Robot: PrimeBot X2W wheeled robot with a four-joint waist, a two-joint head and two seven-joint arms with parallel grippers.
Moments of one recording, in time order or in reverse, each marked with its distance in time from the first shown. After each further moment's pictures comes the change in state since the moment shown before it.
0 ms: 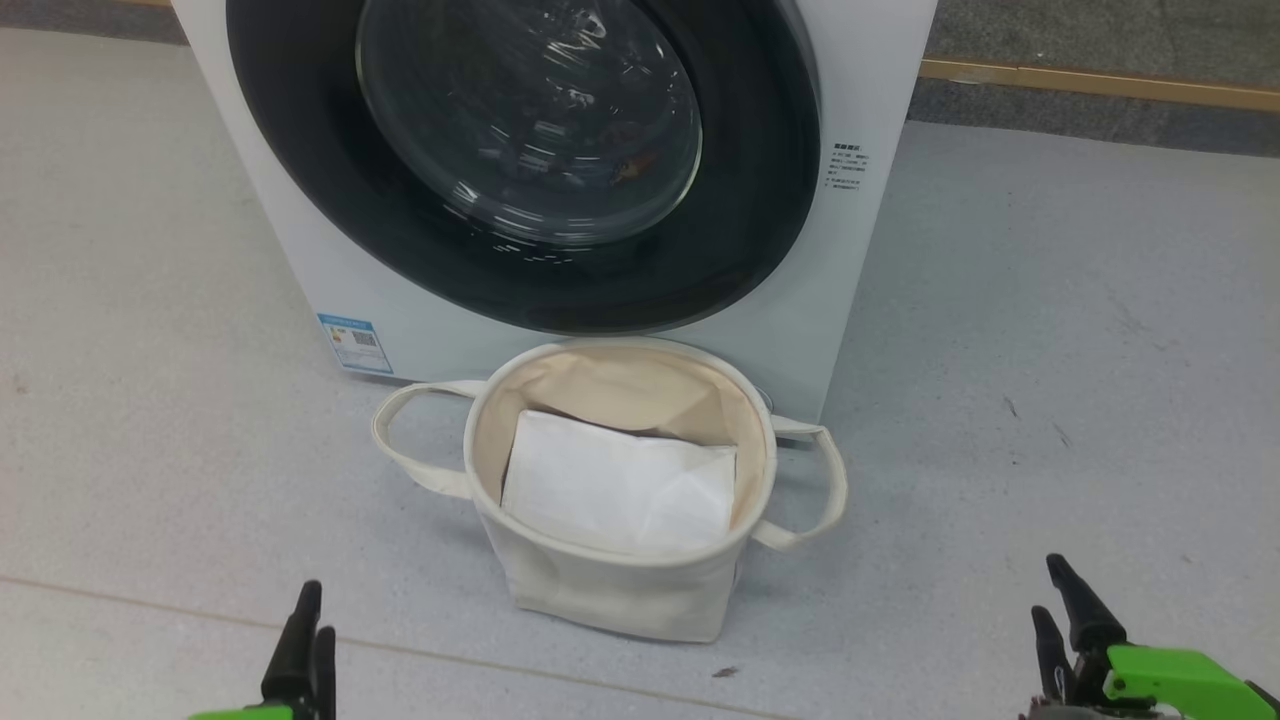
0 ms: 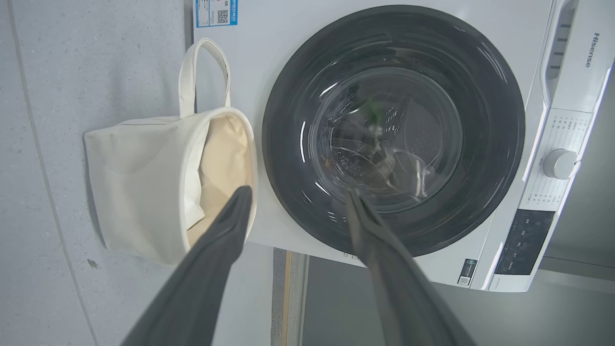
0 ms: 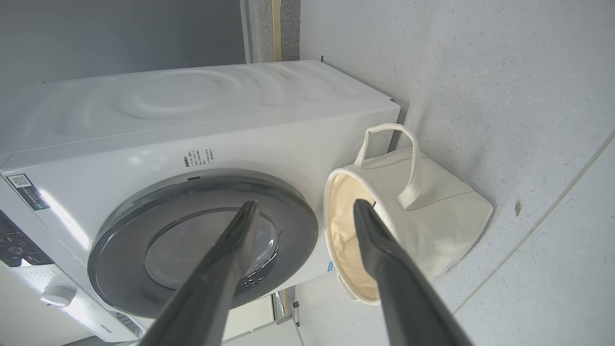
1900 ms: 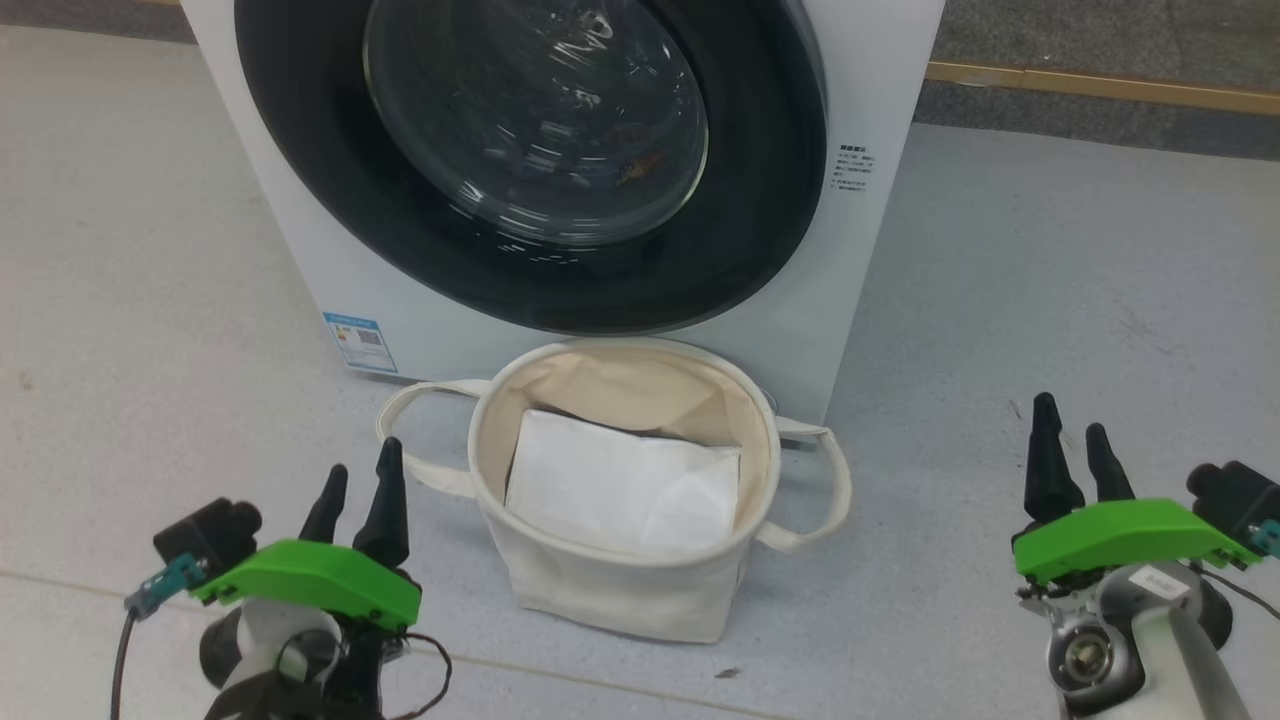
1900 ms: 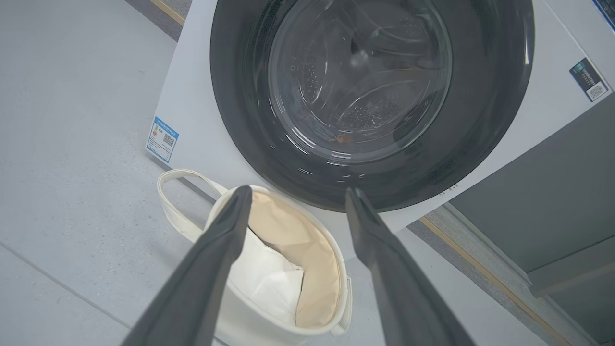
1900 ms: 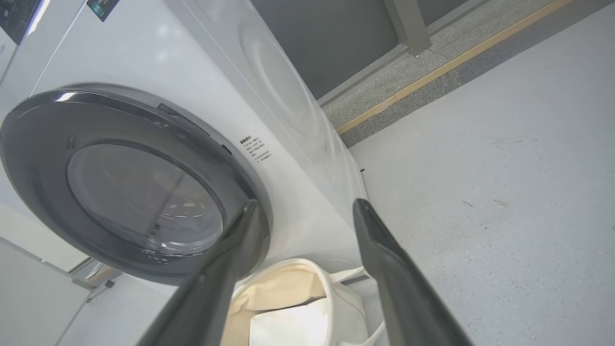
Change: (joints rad) left arm -0.270 0.105 -0.276 0.071 0.741 0.140 -0.166; right arm -0.182 -0.025 0.067 -0.049 -0.944 0.000 -0.166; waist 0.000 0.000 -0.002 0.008
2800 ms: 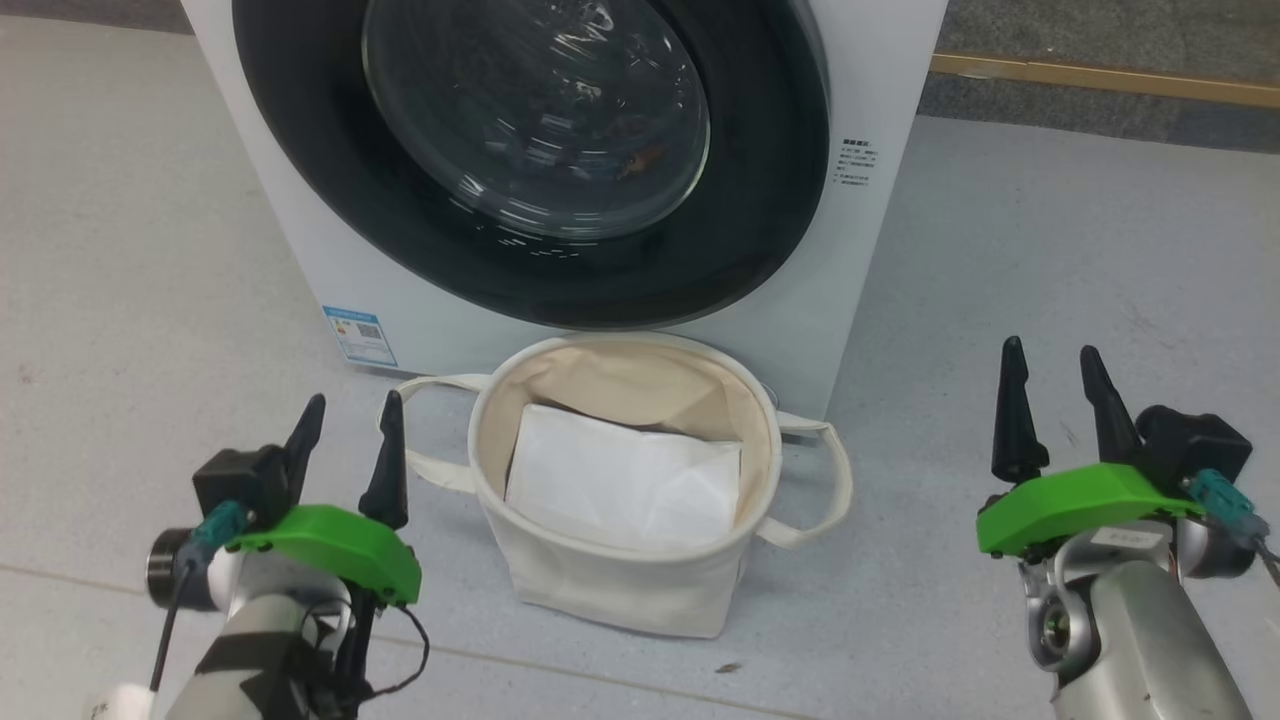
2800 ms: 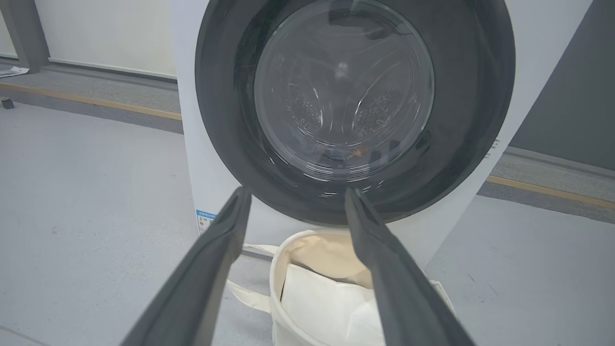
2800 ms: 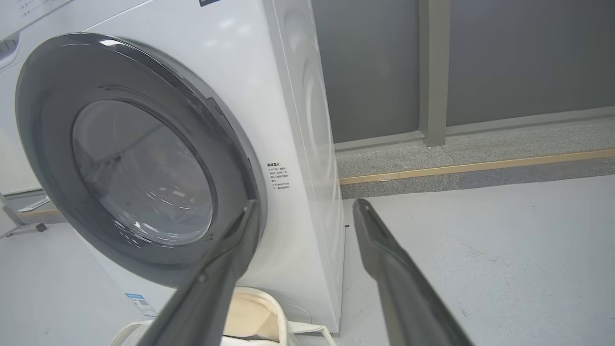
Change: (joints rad) left arm -0.088 0.067 -0.082 0.026 0.373 0.061 -0.076; right arm -0.058 0.001 0.039 -0.022 -0.393 0.000 -0.075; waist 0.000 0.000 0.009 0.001
